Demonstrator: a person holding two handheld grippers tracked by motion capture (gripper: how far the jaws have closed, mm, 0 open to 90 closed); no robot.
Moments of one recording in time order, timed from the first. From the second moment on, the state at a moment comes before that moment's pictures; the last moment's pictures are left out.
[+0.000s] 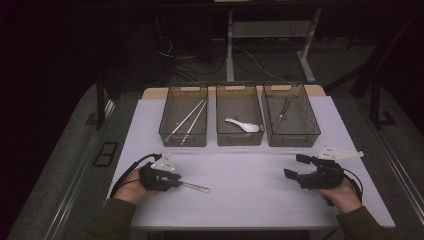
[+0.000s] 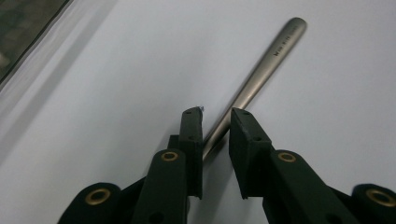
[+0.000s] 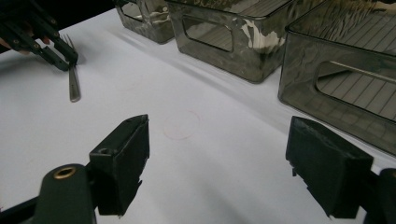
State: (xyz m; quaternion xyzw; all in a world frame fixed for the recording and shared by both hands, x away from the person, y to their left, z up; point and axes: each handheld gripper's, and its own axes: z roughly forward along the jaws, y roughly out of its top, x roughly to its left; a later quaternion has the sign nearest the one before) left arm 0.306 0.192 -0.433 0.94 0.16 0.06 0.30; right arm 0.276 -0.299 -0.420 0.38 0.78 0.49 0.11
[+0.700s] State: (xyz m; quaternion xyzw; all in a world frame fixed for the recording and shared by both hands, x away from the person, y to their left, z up) left arm 0.304 0.171 -0.438 0.93 0.15 0.04 0.33; right arm 0.277 -0.299 -0.419 0.38 0.77 0.50 0.11
